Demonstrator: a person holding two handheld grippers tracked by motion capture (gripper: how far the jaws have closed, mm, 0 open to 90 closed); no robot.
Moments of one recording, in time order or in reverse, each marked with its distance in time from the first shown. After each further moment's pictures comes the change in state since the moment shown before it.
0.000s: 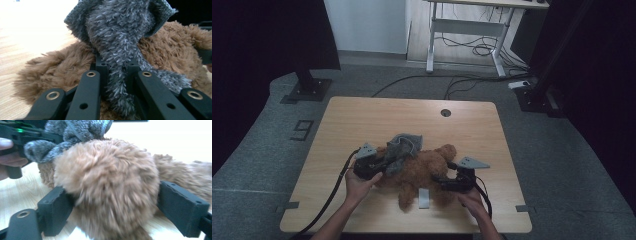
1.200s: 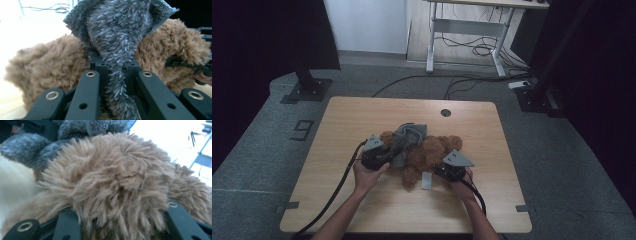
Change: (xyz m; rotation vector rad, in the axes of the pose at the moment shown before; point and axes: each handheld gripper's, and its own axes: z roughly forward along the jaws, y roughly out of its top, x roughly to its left) left arm 0.001 0.012 0.021 -0.065 0.005 0.036; right arm 0.002 0.004 0.032 -0.138 -0.178 -0.355
